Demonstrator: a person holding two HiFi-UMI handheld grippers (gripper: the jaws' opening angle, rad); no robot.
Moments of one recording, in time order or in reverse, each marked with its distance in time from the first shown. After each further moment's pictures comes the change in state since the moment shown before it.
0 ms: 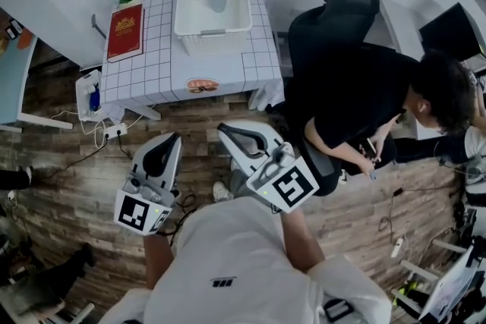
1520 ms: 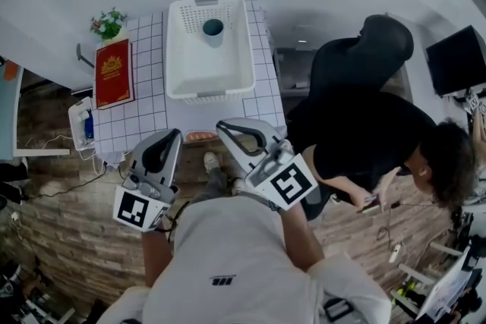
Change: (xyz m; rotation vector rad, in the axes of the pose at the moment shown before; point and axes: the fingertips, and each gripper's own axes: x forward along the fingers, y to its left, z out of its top) left arm 0.173 0.160 -0.015 -0.003 0.020 -0.037; right arm 0.135 -0.187 -0.023 -0.014 0.035 -0.024
